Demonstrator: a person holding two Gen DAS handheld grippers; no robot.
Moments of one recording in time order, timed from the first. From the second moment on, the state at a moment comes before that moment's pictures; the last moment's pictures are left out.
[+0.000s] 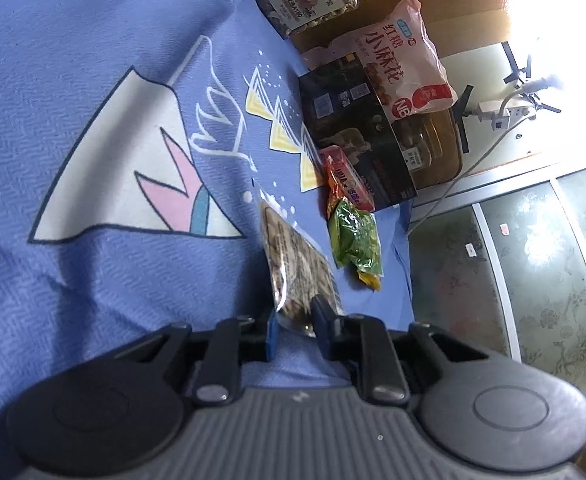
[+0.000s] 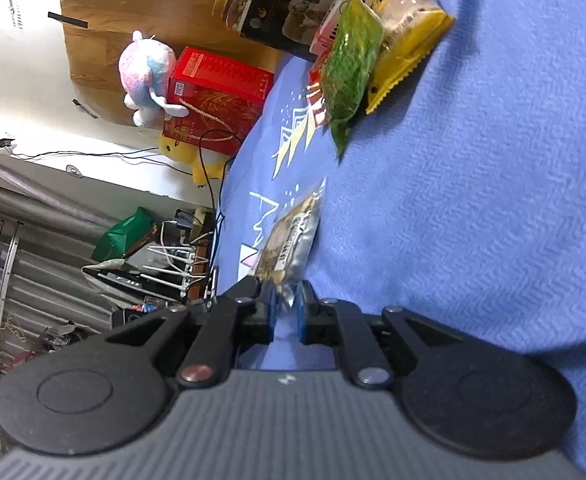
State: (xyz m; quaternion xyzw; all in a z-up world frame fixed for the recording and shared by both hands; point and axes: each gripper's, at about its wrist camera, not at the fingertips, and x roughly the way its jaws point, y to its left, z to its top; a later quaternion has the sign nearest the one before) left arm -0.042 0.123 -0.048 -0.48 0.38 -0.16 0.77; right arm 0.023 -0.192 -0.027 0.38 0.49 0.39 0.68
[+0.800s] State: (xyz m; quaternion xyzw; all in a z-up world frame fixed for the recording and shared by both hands) left arm -0.052 0.144 -0.068 -0.60 0.35 -0.20 0.69; right arm 0.028 -0.173 -0.012 0.34 0.47 0.38 0.72
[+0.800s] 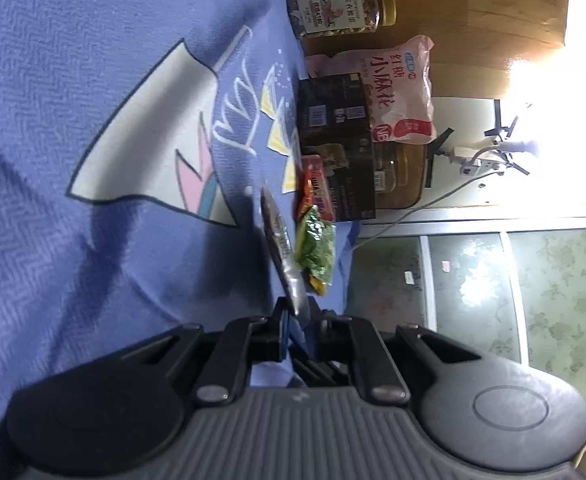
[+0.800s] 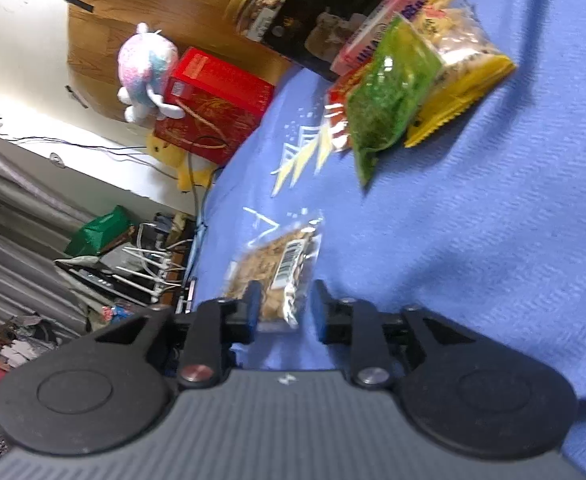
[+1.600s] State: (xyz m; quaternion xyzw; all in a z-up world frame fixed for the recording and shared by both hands) left arm -0.032 0.122 -0.040 -0.48 0.38 -0.16 0.77; right arm 0.032 -0.185 -0.021 0.35 0.47 0.38 0.71
